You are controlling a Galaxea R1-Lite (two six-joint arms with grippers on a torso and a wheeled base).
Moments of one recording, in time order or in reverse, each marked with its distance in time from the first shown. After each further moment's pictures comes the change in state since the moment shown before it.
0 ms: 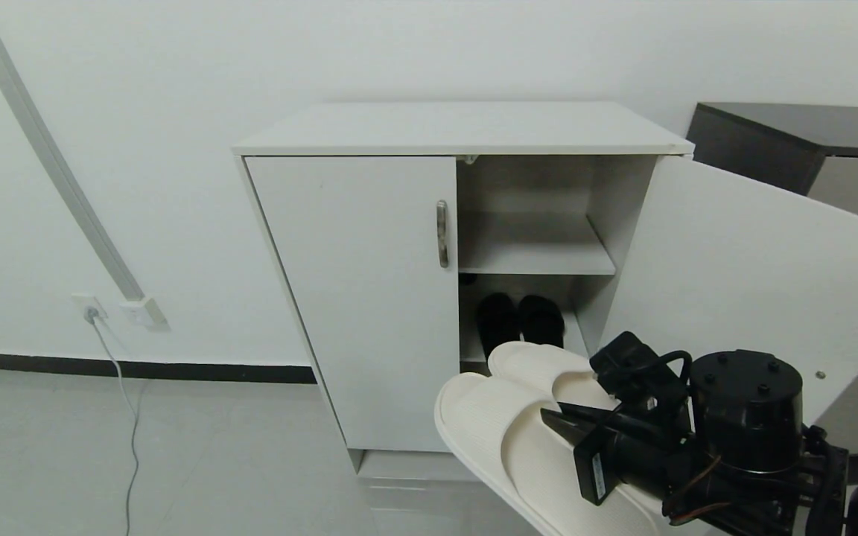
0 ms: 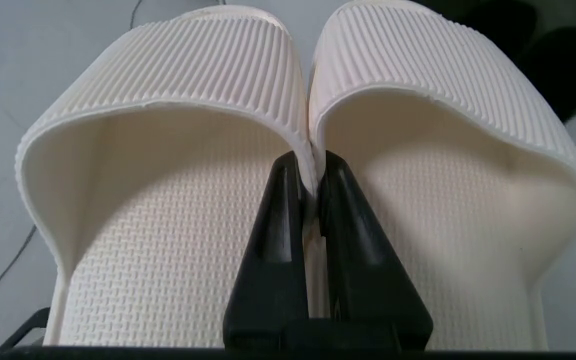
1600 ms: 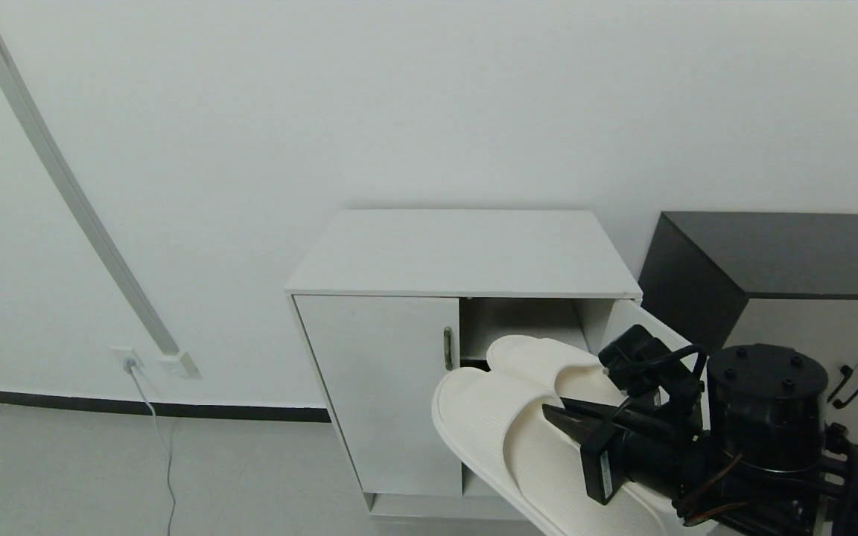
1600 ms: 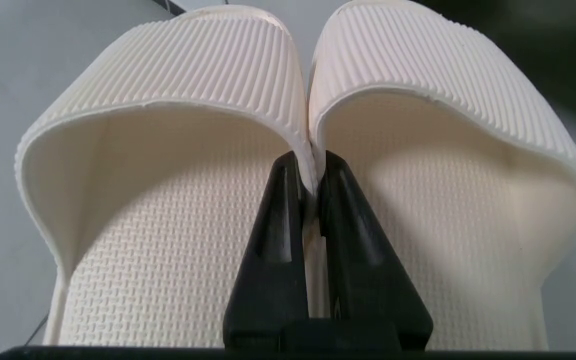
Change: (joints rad) left arm 0.000 0.000 0.000 0.000 0.002 -0.016; right arm 0.006 -0.043 -0.001 0.018 0.018 -0.001
